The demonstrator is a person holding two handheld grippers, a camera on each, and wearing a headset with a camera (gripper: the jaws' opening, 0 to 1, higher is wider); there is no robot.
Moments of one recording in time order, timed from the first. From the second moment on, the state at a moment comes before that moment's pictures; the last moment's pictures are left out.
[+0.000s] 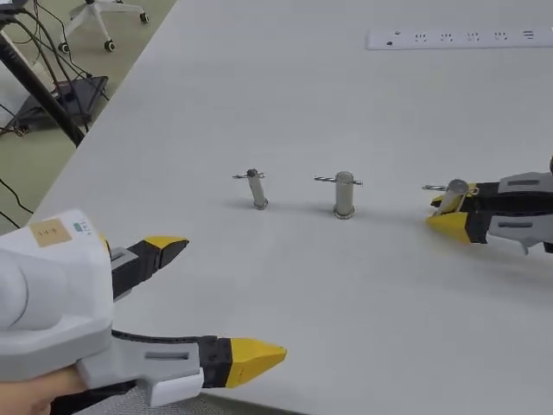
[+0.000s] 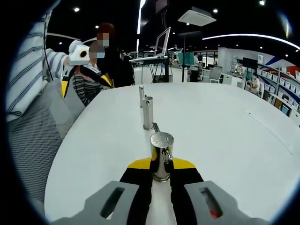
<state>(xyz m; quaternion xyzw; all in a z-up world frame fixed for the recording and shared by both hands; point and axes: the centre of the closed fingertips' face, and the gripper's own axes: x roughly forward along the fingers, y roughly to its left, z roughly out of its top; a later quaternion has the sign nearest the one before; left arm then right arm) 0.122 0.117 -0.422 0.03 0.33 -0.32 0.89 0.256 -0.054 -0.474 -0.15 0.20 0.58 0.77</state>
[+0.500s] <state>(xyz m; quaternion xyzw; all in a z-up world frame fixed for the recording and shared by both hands) 0.125 0.113 -0.425 0.03 0.33 -0.32 0.89 0.260 -0.056 -0.480 -0.16 0.19 0.59 0.77</state>
